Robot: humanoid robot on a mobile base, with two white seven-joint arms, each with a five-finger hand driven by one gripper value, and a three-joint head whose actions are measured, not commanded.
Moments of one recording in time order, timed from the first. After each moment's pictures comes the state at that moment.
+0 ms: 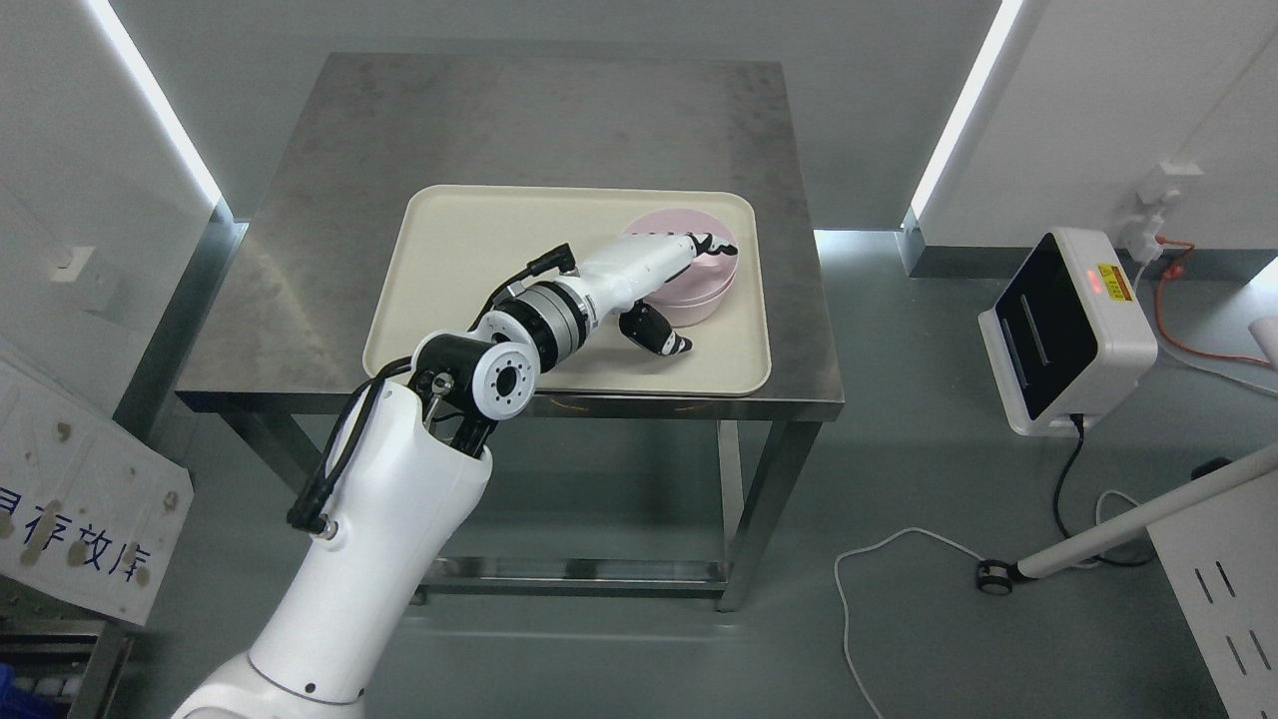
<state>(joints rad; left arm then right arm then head) -0.73 0.00 -0.39 -1.42 -0.82 0.07 -0.62 0.00 0.00 0.00 0.00 0.00 0.03 0.01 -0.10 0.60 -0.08</state>
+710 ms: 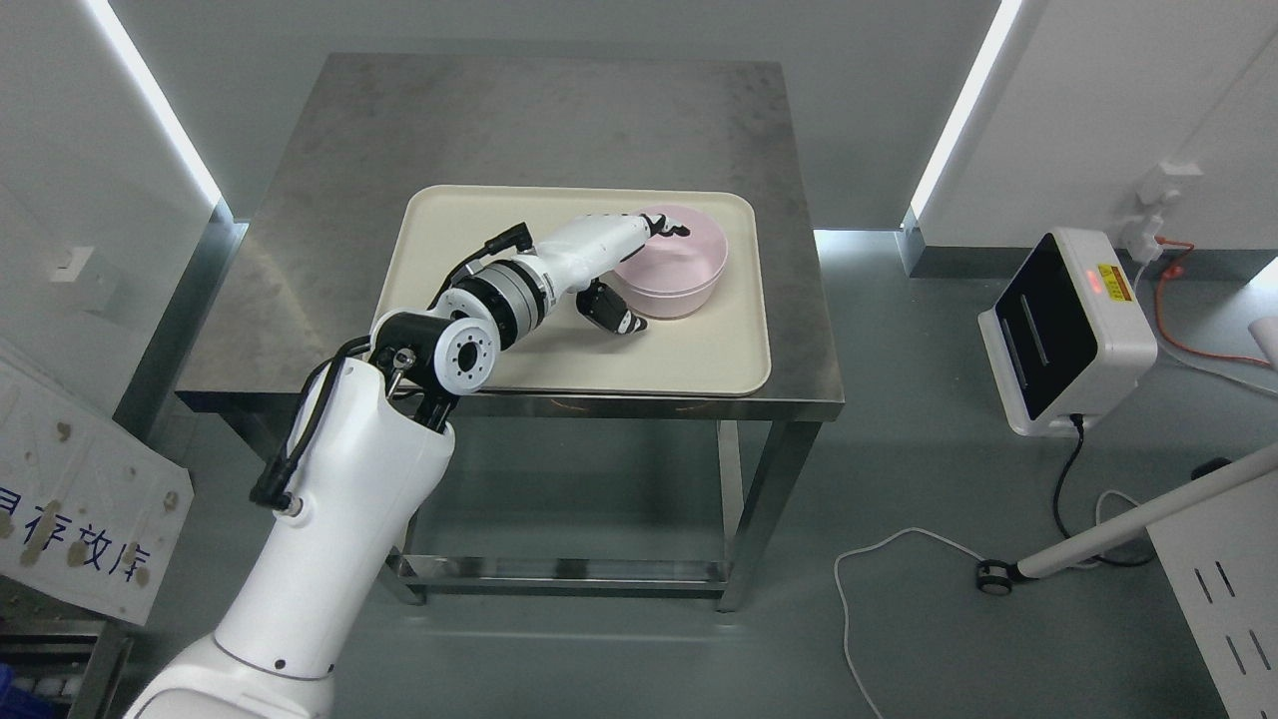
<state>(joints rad) -0.76 0.06 -0.37 -1.38 -0.82 0.07 -0.62 0.00 0.00 0.00 0.00 0.00 0.03 0.01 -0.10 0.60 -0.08</state>
